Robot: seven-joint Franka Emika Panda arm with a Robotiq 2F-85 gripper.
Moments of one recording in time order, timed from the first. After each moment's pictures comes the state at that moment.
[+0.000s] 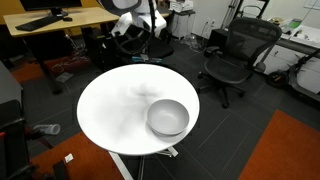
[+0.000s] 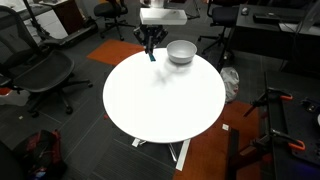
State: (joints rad) arm 0.01 0.56 -0.06 -1.68 0.17 2.40 0.67
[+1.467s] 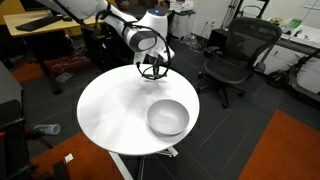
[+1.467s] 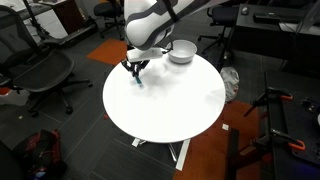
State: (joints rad) arm 0.00 1.06 -0.03 -1.18 0.21 2.40 0.55
